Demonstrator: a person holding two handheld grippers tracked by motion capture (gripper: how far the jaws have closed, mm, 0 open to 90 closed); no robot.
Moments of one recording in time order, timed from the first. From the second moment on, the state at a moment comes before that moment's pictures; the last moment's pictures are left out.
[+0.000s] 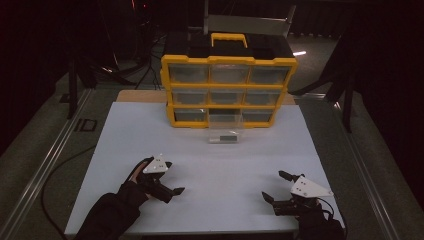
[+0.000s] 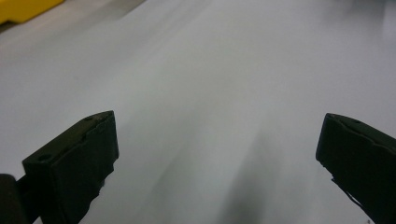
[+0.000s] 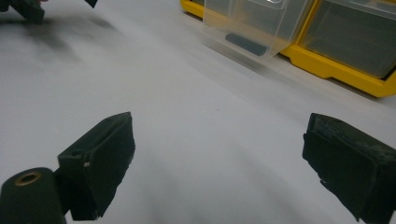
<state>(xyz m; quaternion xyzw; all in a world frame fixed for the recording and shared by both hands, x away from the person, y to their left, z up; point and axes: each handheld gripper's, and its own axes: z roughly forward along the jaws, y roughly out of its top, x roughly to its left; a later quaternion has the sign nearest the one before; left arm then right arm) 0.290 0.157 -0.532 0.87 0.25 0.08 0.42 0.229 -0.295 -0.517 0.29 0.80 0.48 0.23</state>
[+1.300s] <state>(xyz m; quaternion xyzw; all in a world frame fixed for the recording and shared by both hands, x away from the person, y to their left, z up) 0.253 0.189 -0.543 0.85 0.26 0.11 0.44 0.228 -0.294 -0.517 0.29 0.80 0.47 0.24</state>
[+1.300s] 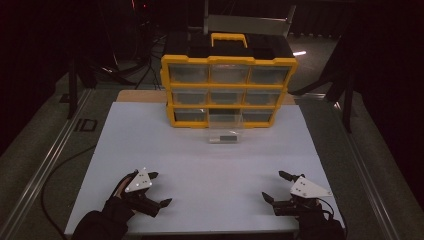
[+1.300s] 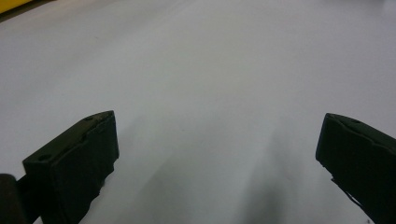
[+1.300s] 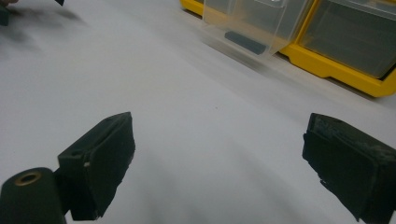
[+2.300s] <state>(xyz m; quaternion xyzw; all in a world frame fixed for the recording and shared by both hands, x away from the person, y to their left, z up) 0.253 0.194 -0.542 0.84 0.28 0.13 0.45 0.229 -0.293 -0.517 0.28 0.80 0.47 0.24</state>
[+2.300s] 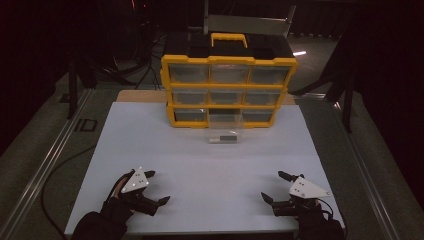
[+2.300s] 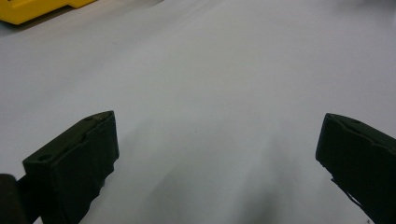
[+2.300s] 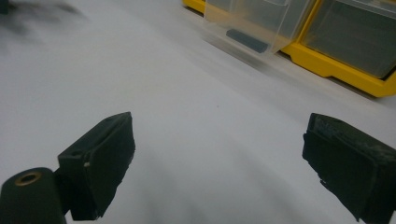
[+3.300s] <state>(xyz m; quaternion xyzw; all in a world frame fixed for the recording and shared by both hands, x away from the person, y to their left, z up) 0.253 0.194 -0.542 0.84 0.27 0.13 0.45 0.232 -0.293 -0.488 0.30 0.79 0.46 0.27</state>
